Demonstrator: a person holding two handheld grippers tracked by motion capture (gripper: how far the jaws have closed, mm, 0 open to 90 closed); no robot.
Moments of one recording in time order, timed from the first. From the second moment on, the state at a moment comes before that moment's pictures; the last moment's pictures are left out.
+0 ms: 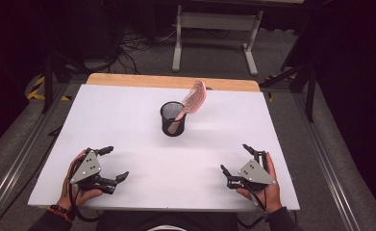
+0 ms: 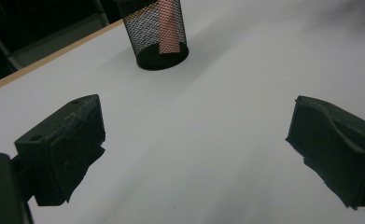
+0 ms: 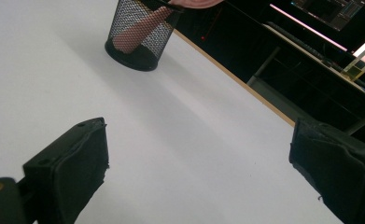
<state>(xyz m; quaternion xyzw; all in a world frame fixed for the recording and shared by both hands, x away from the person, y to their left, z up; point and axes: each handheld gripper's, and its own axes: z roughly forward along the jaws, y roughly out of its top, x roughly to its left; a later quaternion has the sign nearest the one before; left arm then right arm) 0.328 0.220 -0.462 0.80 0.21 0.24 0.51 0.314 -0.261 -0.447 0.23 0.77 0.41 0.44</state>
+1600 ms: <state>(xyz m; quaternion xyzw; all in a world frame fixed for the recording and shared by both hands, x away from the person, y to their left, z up) 0.327 0.221 -0.463 0.79 0.21 0.25 0.51 0.312 -0.257 -0.453 0.23 0.77 0.40 0.44</state>
